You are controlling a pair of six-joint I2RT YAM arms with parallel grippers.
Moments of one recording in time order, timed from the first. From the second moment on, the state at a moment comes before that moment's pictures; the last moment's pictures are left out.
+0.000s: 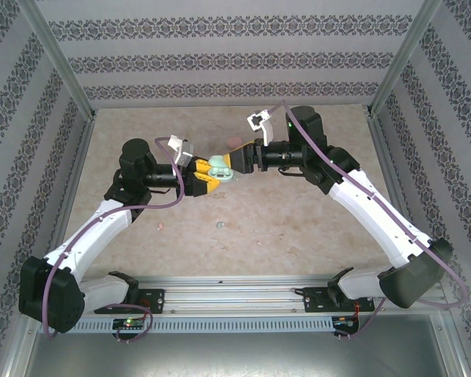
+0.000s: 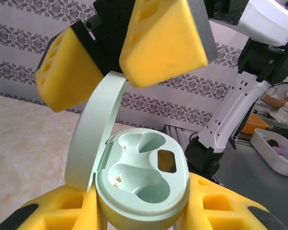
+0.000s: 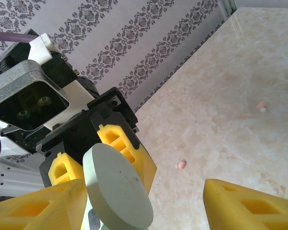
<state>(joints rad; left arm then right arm) -0.32 1.18 0.87 0.25 1.18 -0.16 0.56 1.34 1.40 -0.47 -0.71 0.40</state>
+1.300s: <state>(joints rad) -0.18 1.14 0.67 0.23 1.06 -0.19 0.62 1.38 1.20 -0.61 -0.24 0.68</state>
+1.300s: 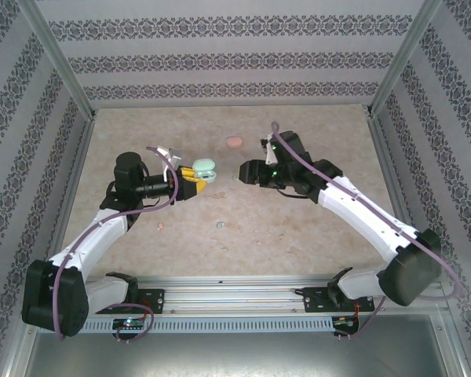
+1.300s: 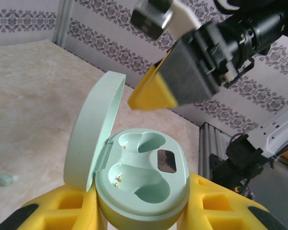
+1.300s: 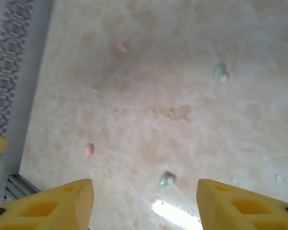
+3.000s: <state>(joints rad) -0.16 0.94 0.60 -0.07 0.92 -0.01 0.76 2.02 1.33 -0.56 -0.45 0.60</state>
